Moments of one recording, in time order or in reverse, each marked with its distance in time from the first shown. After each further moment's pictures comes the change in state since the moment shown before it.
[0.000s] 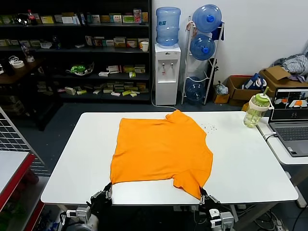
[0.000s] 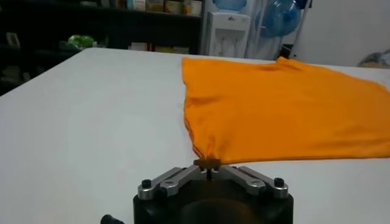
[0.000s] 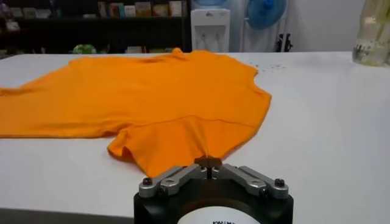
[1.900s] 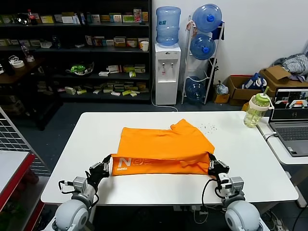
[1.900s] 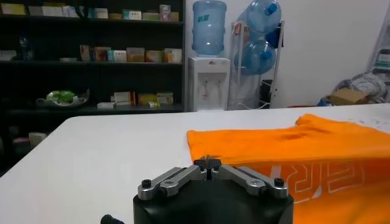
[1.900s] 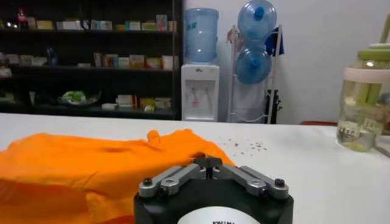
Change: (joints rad) left arm -0.289 0.150 0.089 0.130 -0.081 -0.065 0.052; right arm 0.385 -0.247 -0.145 -0.144 0.241 0.037 0.125
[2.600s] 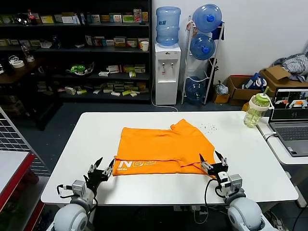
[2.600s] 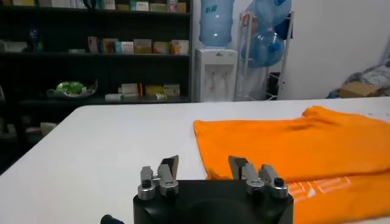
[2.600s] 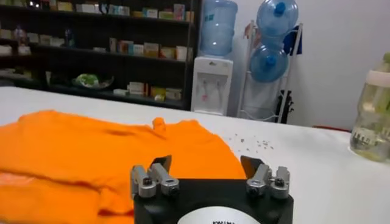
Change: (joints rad) left arm 0.117 -0.016 -0.036 -0.075 0.005 0.034 -0.032; right arm -0.118 -0.068 0.051 0.031 -0.041 0.002 -0.087
